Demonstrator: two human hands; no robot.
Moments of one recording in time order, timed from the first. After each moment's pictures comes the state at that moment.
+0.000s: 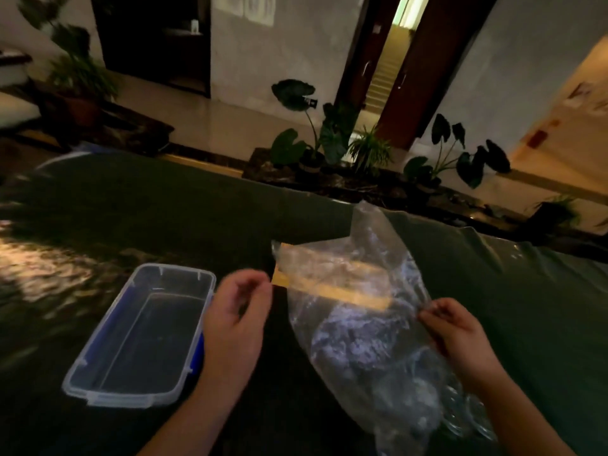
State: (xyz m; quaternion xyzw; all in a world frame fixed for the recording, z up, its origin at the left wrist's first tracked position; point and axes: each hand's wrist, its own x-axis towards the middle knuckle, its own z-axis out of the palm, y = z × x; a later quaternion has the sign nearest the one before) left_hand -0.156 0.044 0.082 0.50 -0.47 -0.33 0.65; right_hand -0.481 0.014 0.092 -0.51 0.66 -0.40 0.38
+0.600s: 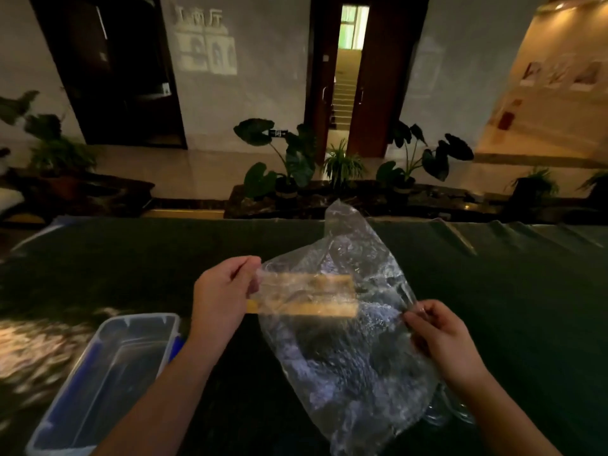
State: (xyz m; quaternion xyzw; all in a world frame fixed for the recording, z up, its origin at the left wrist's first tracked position) left_hand -0.224 -0.005 0.138 0.57 -0.57 -0.25 0.53; right_hand -0.544 0.059 0.108 -0.48 0.62 -0.49 0.38
